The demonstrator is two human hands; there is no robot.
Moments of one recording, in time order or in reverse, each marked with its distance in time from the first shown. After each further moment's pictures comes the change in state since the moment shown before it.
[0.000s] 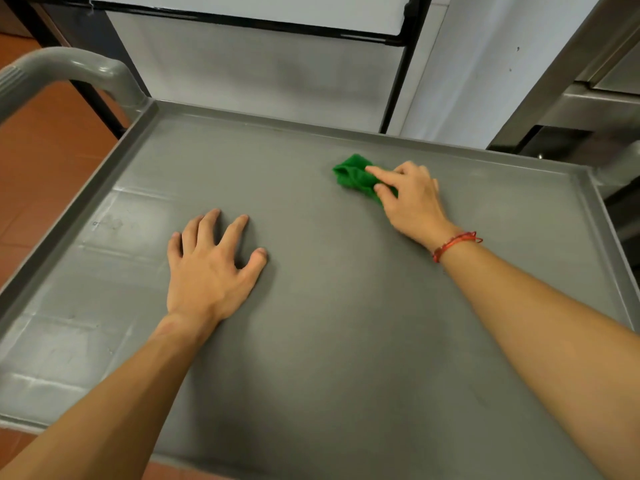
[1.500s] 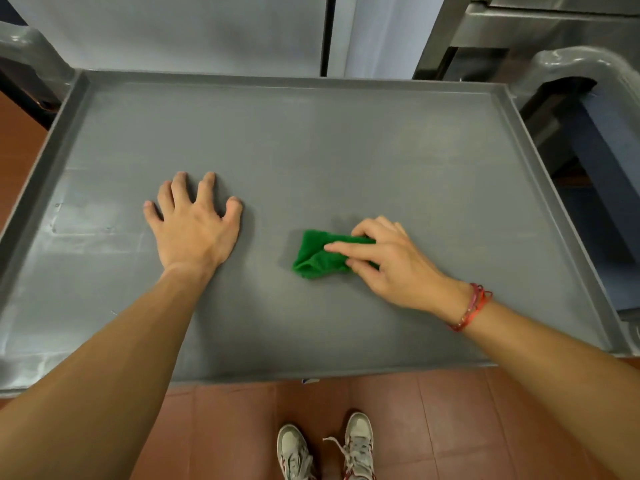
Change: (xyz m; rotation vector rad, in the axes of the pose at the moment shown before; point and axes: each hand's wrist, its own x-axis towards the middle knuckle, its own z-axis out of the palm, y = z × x) left_hand -0.023 0.024 -0.004 0.005 -0.085 -0.033; right_hand -0.225 -0.046 -0.059 0.129 -0.211 -0.222
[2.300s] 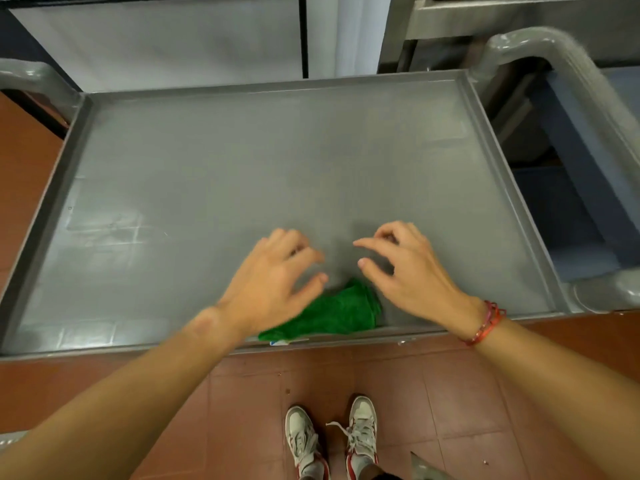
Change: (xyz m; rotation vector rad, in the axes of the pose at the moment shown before) left_hand -0.132 0.095 -0.047 -0.304 -0.077 0.894; right_hand -0.088 0.005 -0.039 0.044 0.135 0.273
